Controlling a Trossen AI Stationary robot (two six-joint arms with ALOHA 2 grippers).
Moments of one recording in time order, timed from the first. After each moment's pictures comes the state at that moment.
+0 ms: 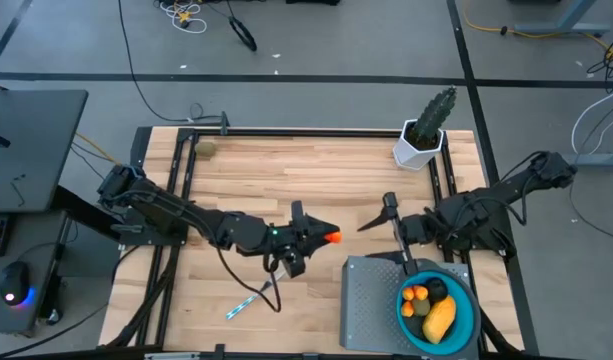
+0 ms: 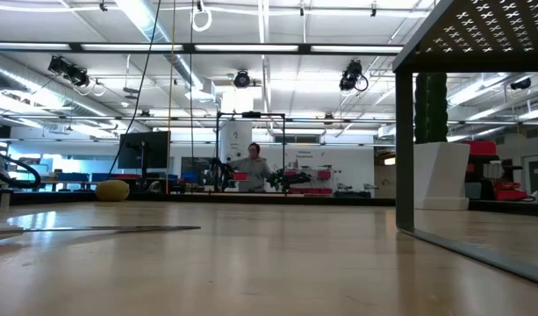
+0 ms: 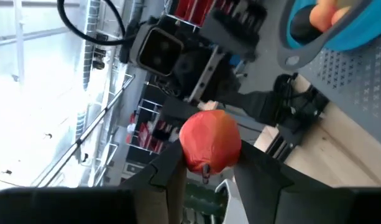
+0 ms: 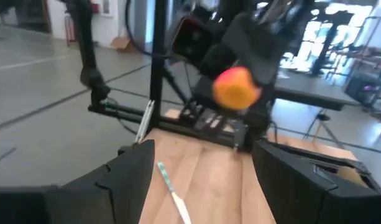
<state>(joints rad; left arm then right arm) -0.37 1.61 1.28 0.38 -0.54 1.20 0.45 0.98 0.83 0.07 0.20 -0.11</state>
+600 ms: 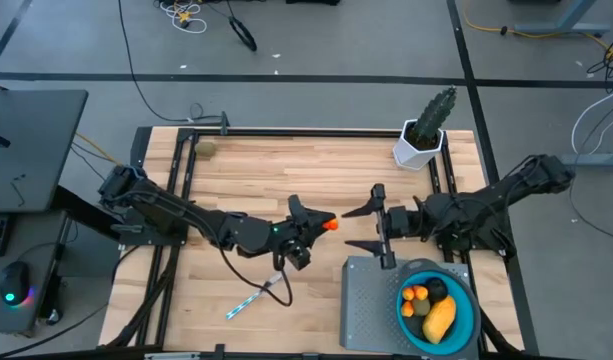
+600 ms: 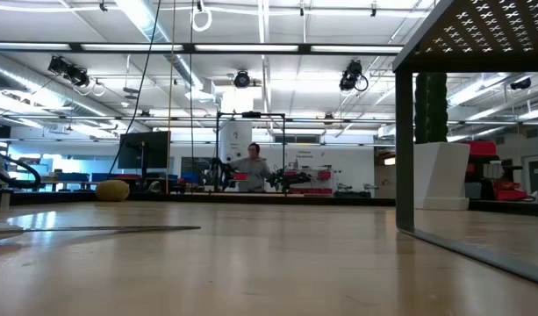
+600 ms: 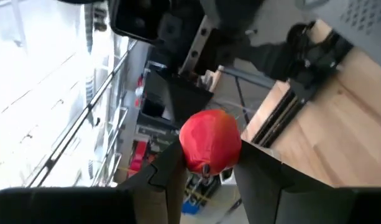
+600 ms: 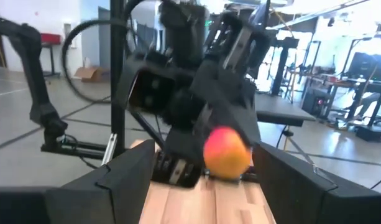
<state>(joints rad) -0.37 1.62 1.28 0.33 -0.72 1.21 0.39 1.11 0.83 0.34 0.27 -0.12</state>
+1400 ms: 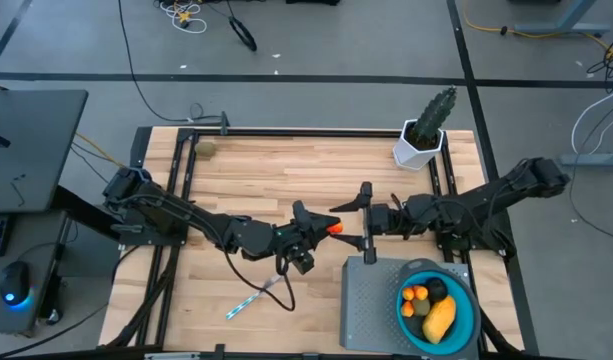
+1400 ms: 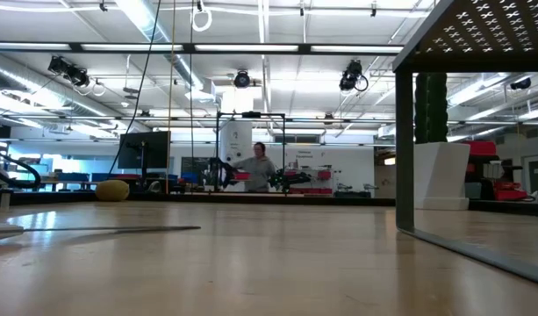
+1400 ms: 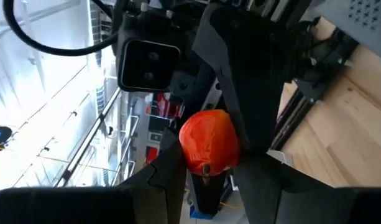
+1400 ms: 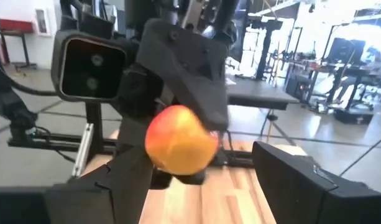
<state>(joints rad) -0.37 1.66 1.28 0.42 -0.71 1.32 0.32 1.22 0.83 0.40 0.28 -0.10</state>
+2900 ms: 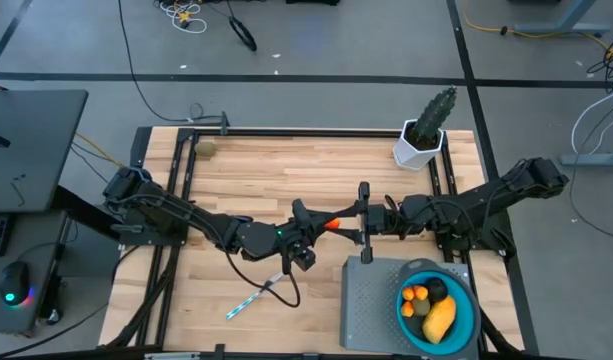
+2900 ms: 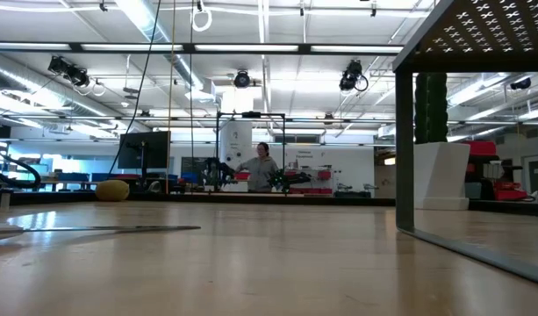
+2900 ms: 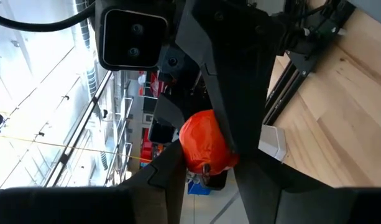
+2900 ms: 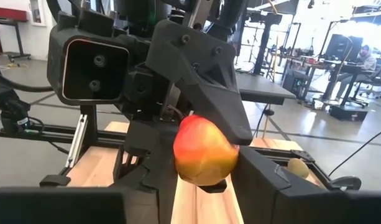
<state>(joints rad) -0.37 1.66 1.28 0.34 -0.79 1.29 0.31 1.24 0.83 0.39 0.28 -0.11</state>
